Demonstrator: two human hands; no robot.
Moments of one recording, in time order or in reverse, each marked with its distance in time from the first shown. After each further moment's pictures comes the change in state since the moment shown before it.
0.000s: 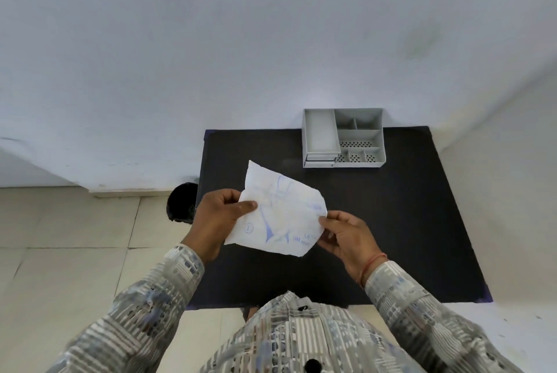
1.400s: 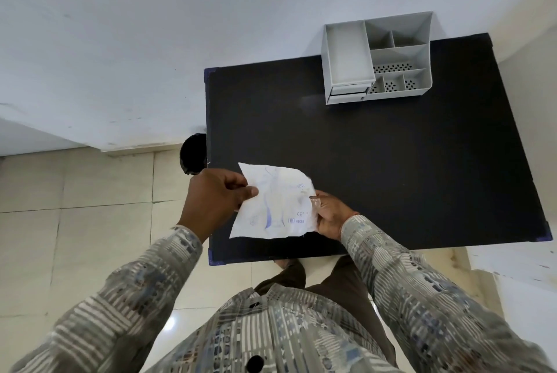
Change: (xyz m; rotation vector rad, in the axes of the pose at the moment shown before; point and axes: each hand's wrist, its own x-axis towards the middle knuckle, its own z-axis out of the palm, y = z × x) left_hand 0.030 -0.062 -0.039 0.443 0.003 0.038; right_hand 0.106 0.137 0.051 0.093 -0.276 0.341
